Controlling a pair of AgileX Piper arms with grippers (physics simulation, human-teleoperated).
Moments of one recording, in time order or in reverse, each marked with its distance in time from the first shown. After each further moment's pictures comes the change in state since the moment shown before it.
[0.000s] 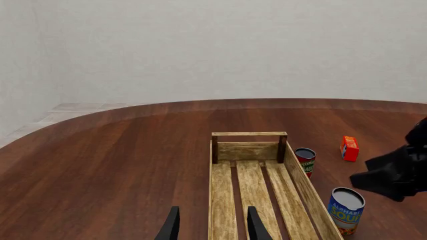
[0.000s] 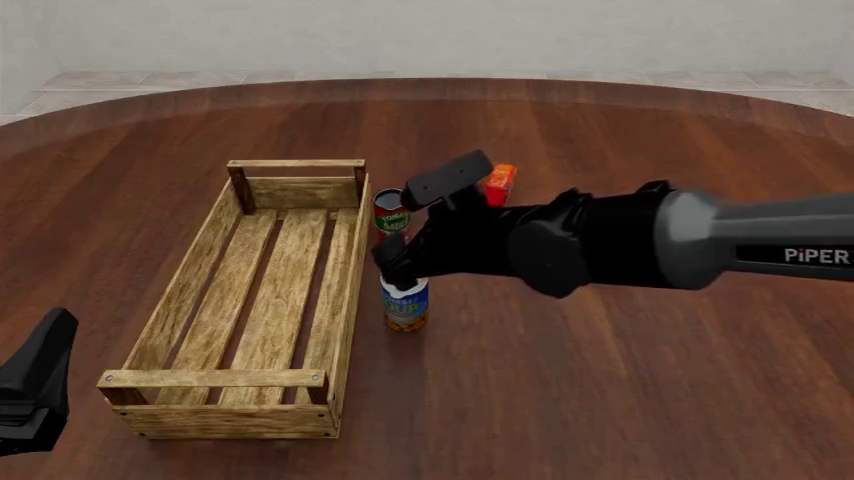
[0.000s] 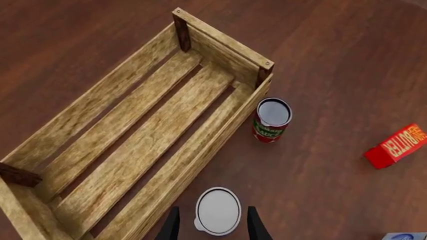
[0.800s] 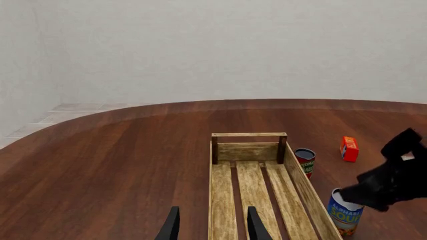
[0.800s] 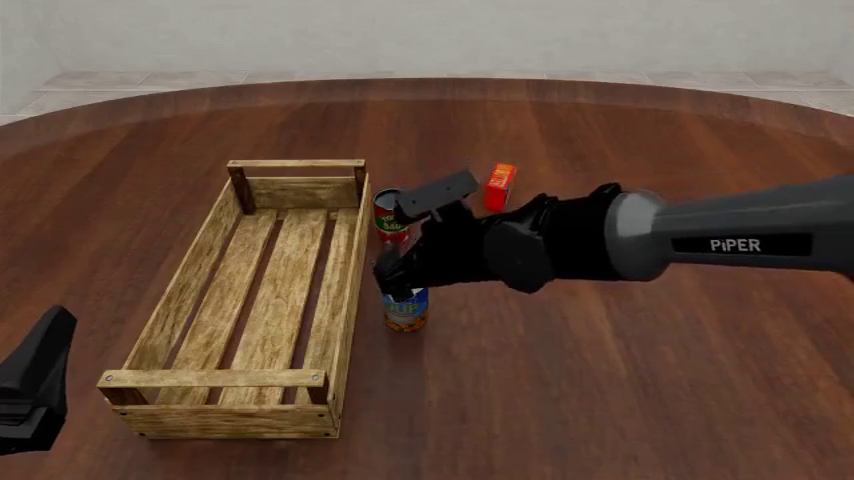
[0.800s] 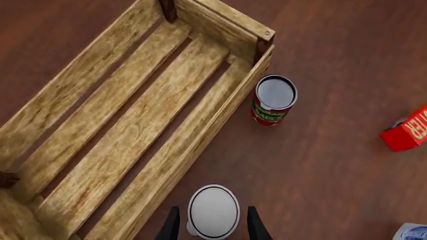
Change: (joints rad) left arm -0.001 0.000 -0.008 0.007 0.001; right arm -0.011 0.110 -0.073 0.087 0.037
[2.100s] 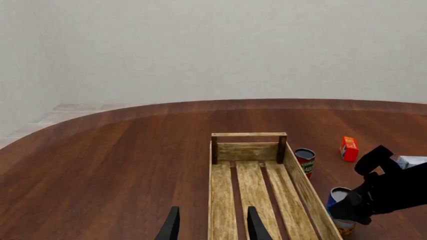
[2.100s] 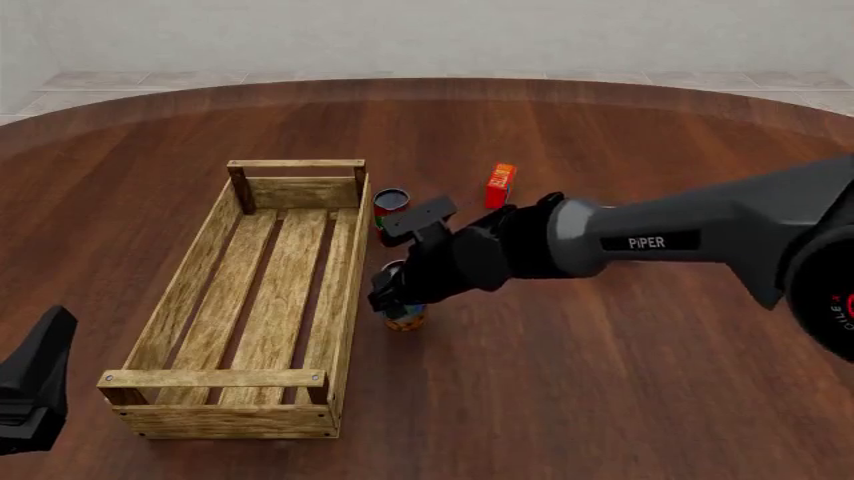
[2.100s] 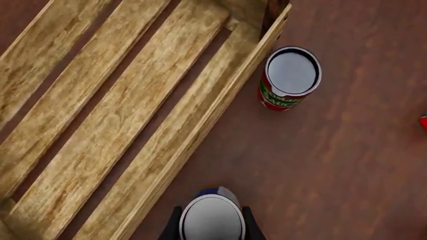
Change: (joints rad) left arm -0.001 0.000 0.002 -0.002 0.000; right arm -0.001 0.158 -0.120 0.118 -0.032
